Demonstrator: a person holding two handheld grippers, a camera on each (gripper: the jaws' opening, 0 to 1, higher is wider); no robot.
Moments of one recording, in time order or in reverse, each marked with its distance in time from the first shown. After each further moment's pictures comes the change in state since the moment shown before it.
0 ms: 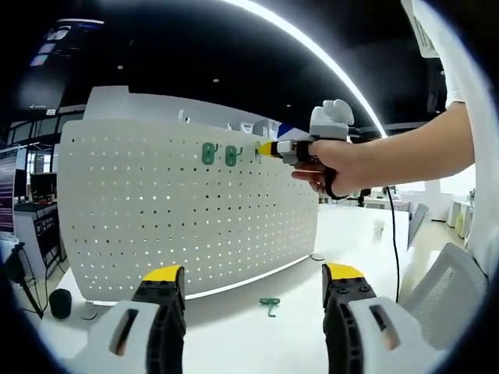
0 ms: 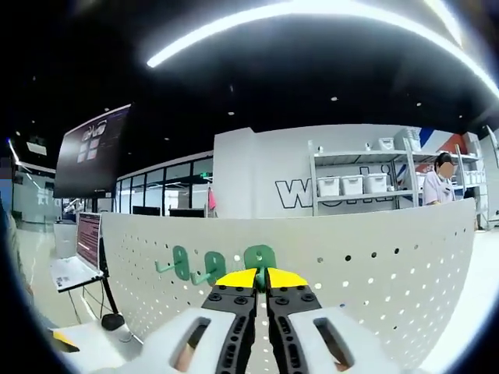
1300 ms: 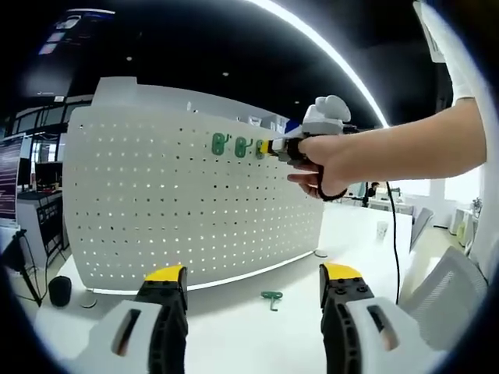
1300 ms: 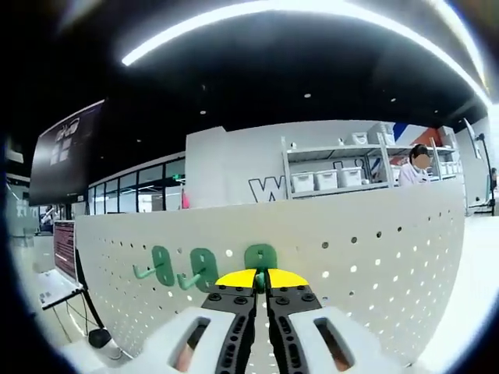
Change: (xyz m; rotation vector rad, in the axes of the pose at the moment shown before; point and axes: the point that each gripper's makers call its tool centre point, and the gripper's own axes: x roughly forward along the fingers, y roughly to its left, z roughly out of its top) left arm -0.002 0.005 -0.012 -0.036 0.037 0.020; right arm 0.017 -0.002 -0.017 0.033 0.009 -0.171
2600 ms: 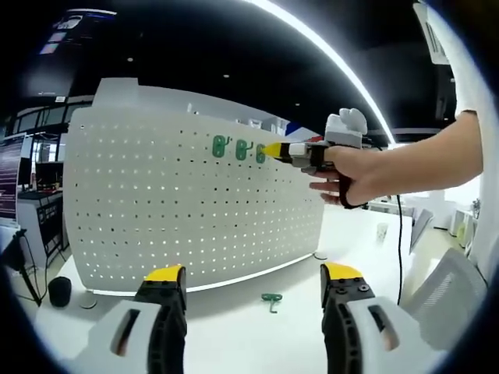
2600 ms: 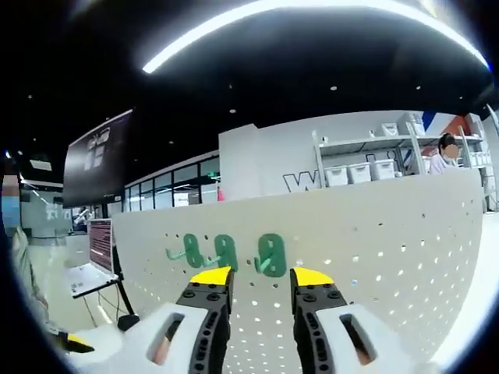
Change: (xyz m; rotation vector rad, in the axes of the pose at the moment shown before) left arm -0.001 0.001 0.003 -0.005 -0.014 0.001; right arm -0.037 0.005 -0.003 0.024 0.015 0.284
